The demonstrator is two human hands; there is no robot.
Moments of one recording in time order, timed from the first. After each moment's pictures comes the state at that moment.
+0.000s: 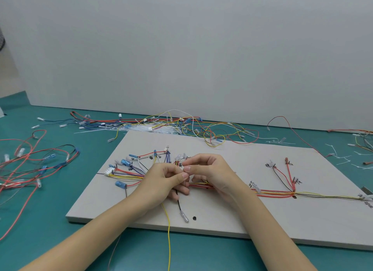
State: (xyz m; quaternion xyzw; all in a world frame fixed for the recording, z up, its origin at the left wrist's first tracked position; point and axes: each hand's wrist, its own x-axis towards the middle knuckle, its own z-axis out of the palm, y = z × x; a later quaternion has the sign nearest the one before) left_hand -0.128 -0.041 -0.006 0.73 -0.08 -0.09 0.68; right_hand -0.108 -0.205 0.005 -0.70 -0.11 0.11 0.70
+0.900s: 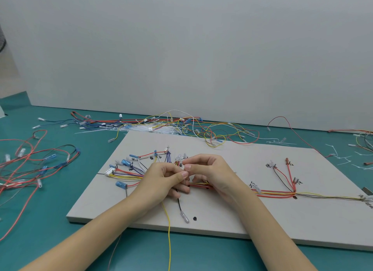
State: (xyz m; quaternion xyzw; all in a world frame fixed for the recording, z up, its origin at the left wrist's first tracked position) left_hand -0.128 -0.039 -0.006 0.71 -0.07 -0.09 0.69; right_hand -0.108 -0.204 0.005 -0.69 -0.10 0.11 0.71
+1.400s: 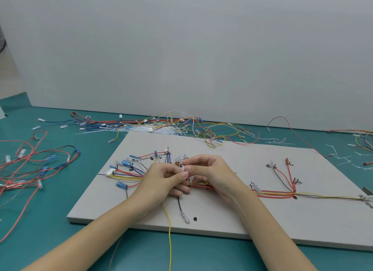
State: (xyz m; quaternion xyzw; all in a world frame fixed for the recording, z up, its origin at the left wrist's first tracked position) left_hand -0.129 -0.040 -0.007 0.71 -0.06 -0.08 0.70; right_hand -0.106 -0.203 0.003 -0.69 -0.11 0.11 0.70
